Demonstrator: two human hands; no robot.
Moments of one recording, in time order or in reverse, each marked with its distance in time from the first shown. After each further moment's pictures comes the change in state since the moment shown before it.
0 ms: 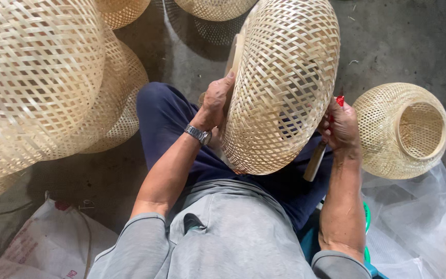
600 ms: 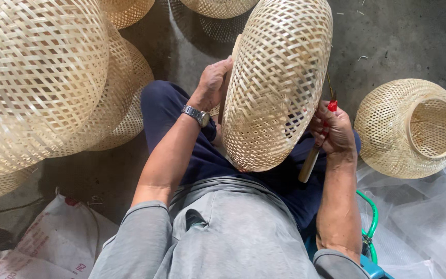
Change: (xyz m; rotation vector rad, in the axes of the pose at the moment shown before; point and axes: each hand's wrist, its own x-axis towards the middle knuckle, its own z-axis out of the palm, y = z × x) left_hand 0.041 0.010 -0.039 -0.068 0.055 -0.008; right_hand -0.010 0.019 0.009 0.131 -0.135 0.084
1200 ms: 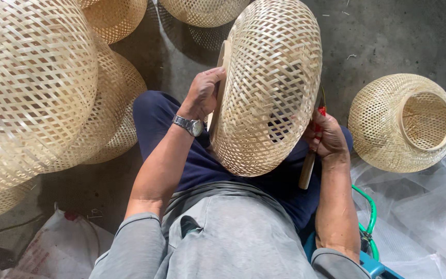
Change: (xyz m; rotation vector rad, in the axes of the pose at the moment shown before) left_hand -0.007 0.005 0.018 0.056 0.051 -0.029; right_hand -0.005 0.017 -0.040 0.104 0.009 0.093
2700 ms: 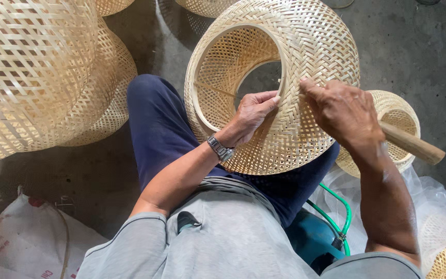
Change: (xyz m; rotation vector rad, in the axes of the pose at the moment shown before) left_hand -0.055 -0.074 0.101 0.114 -0.221 0.046; right_hand -0.036 -0.120 0.216 -2.466 0.015 -0.271
